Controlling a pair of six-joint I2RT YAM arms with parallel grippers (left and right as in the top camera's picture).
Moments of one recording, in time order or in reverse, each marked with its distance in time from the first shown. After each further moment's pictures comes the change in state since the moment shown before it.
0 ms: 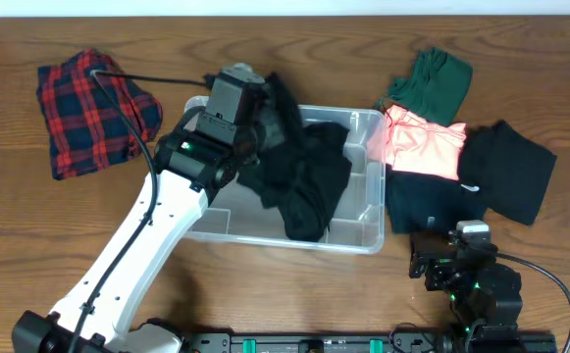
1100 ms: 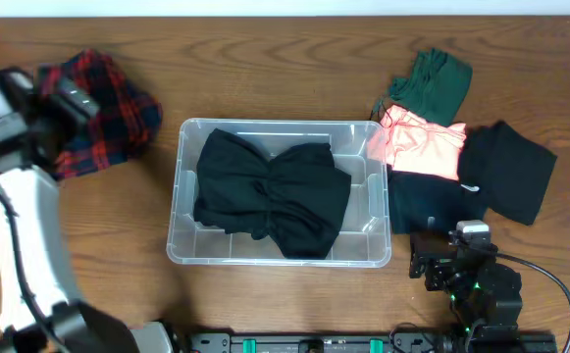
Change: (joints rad) left arm 0.927 0.034 -0.001 0.082 0.158 0.364; right arm 0.000 0.000 0.000 0.000 0.000 0.000
